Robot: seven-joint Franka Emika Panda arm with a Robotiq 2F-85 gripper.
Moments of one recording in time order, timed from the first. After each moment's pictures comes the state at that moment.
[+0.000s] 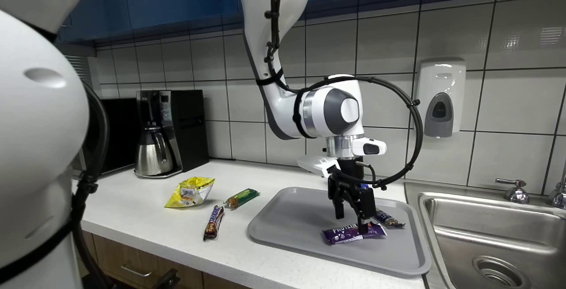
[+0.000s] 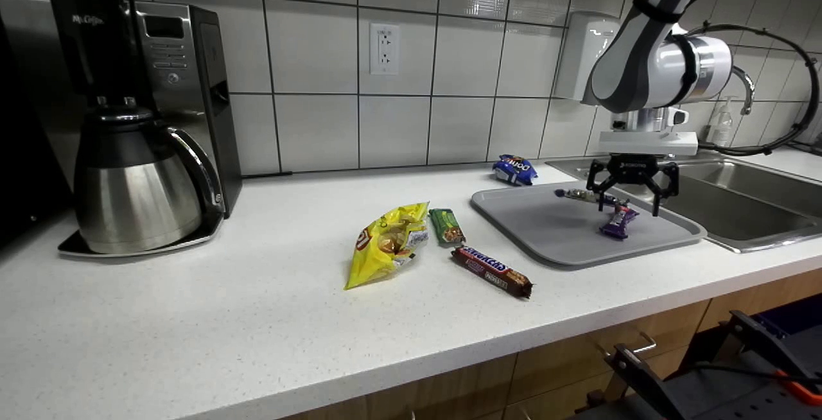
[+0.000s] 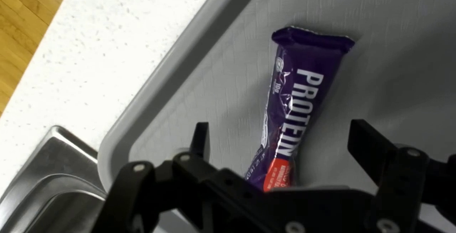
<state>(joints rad) -0.09 0.40 -0.29 -2.29 -0.09 2.63 0.48</state>
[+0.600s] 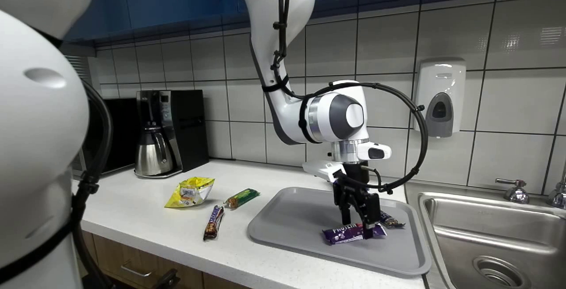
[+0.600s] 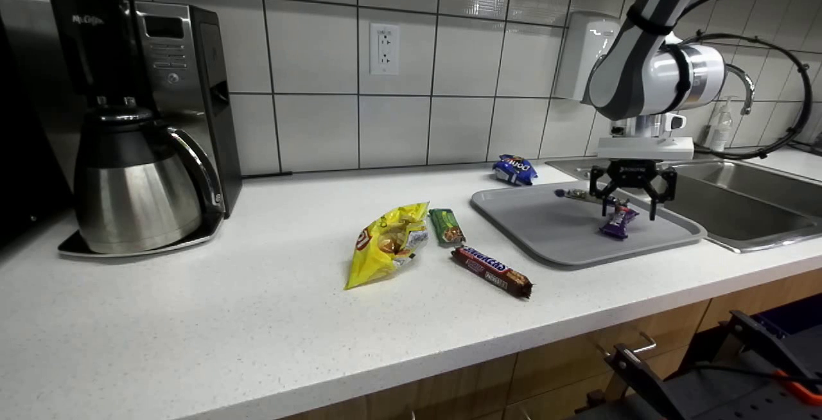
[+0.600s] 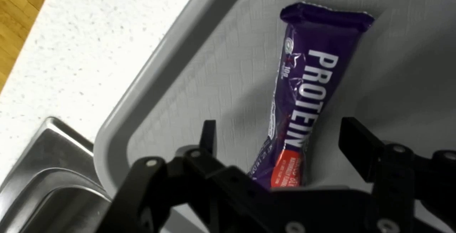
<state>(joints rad) -0.09 0.46 -0.30 -2.24 -0.09 2.63 0.48</state>
